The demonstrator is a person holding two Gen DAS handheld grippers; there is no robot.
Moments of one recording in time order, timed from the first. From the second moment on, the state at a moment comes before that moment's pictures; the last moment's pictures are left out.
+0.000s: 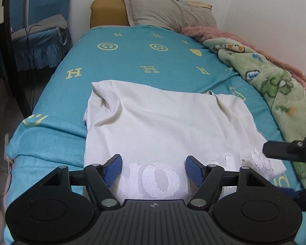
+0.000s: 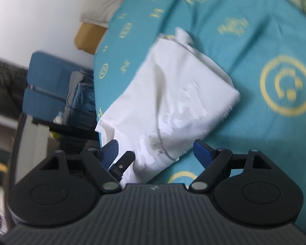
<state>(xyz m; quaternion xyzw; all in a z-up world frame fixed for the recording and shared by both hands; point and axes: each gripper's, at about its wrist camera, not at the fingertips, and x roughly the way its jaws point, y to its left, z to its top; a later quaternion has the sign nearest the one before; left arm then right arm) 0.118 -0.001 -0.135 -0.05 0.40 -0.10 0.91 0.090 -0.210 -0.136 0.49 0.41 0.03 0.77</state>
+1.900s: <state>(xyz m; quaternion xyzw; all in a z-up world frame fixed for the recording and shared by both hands) 0.122 0.068 -0.204 -0.55 0.43 -0.06 0.71 0.087 -0.241 -0.140 0.59 0.28 -0.03 0.75</state>
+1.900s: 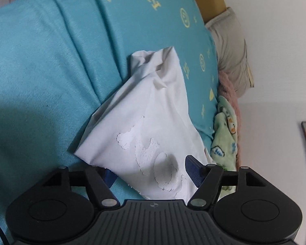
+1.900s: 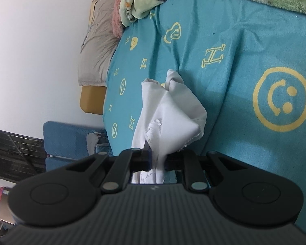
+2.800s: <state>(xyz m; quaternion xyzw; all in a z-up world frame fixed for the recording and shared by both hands) 0.099 0.097 -0.129 -0.53 0.36 -0.09 0.76 0.058 -0.235 -0.099 0.57 0.27 -0.01 0.78</state>
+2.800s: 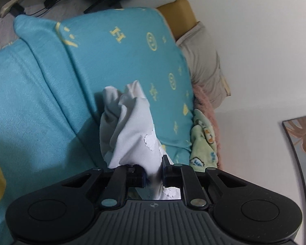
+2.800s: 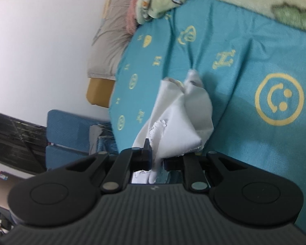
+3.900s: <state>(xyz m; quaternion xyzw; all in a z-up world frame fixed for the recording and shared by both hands) 0.245 -0.305 0.069 -0.35 0.40 -0.35 0.77 0.062 -0.566 0.092 0.48 0.12 -0.11 0.86</state>
